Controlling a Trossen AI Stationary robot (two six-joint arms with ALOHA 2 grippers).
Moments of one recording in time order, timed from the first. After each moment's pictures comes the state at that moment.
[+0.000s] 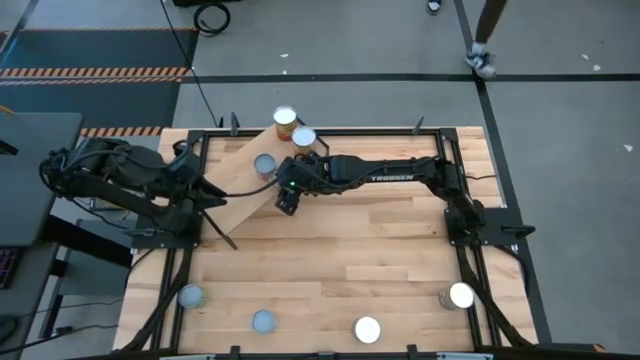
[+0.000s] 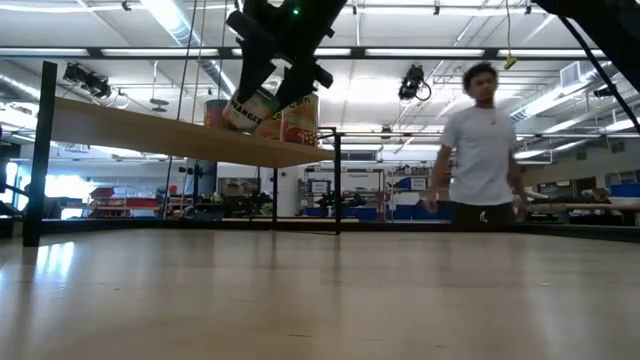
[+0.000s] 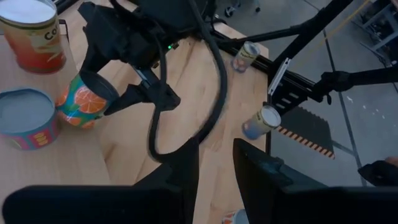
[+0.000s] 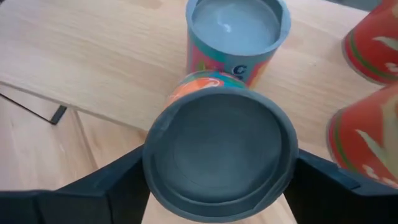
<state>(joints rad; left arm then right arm) -0.26 0.91 1.49 -1.13 -0.19 -0.62 -0.04 2.14 2.07 -0.78 0.35 0.35</state>
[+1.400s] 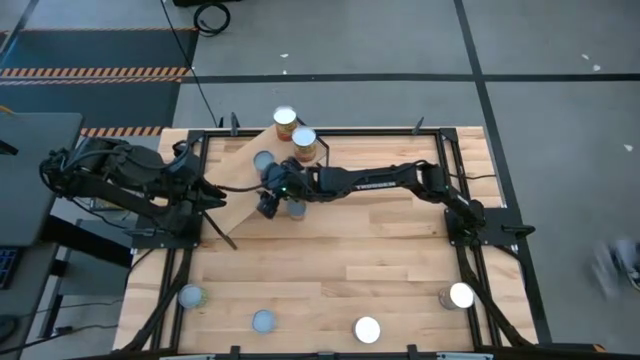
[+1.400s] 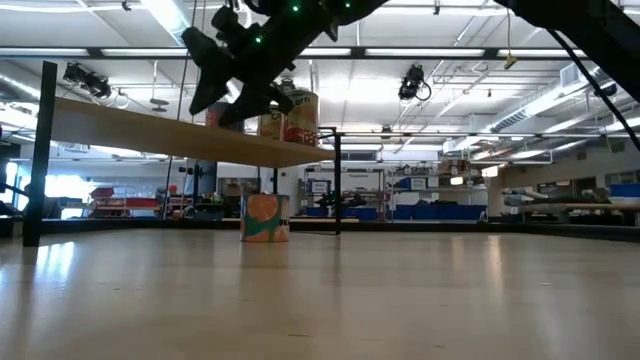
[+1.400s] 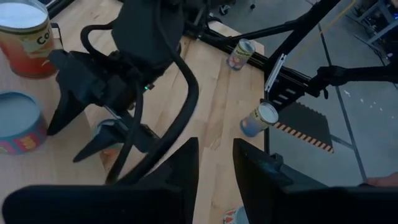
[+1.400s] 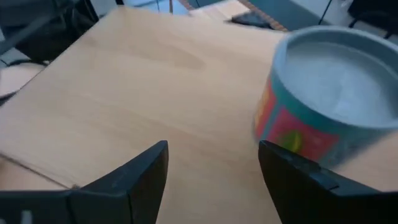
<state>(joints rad) -0.26 0.91 1.49 -1.12 -0.17 -0.58 -0.04 2.26 2.02 -0.34 0.33 0.28</state>
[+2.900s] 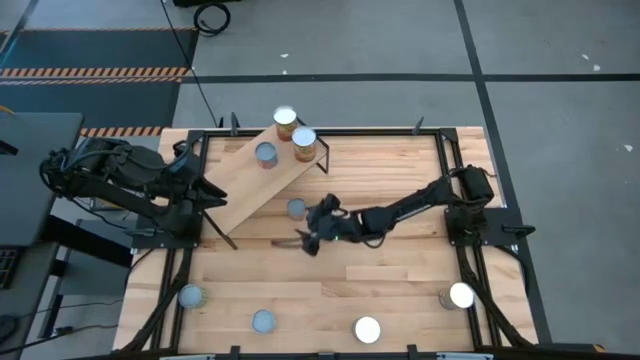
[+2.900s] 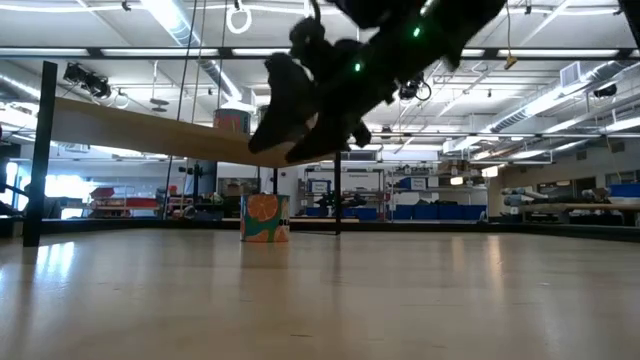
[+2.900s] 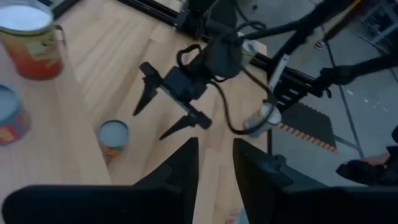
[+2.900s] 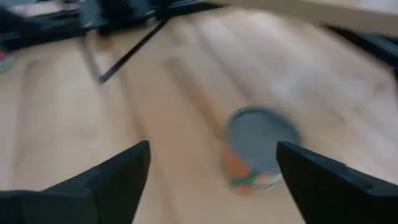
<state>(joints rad) -0.26 0.92 1.49 -1.12 -0.19 -0.58 0.16 1.95 1.17 0.19 0.52 0.32</state>
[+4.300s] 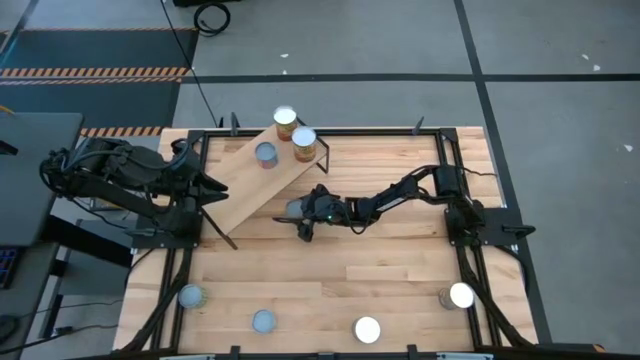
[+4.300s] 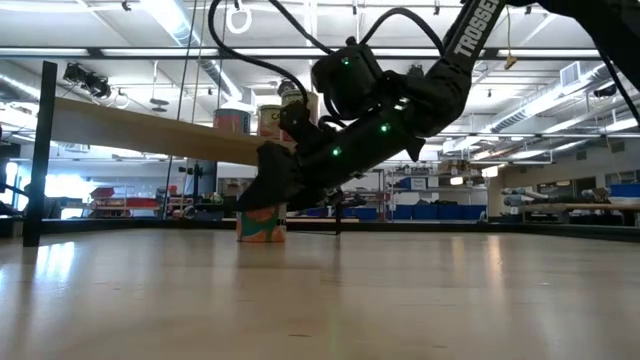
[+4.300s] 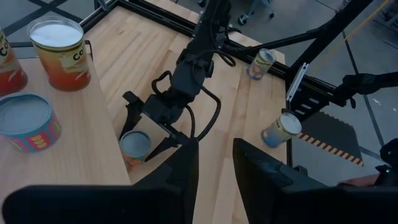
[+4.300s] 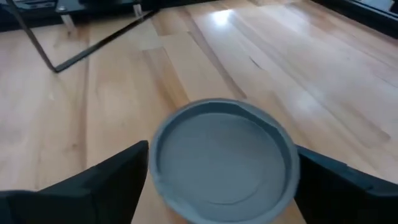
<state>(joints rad) -0.26 0.92 1.49 -1.13 -0.27 -0.56 -0.01 2.16 1.13 0.58 0.30 0.16</state>
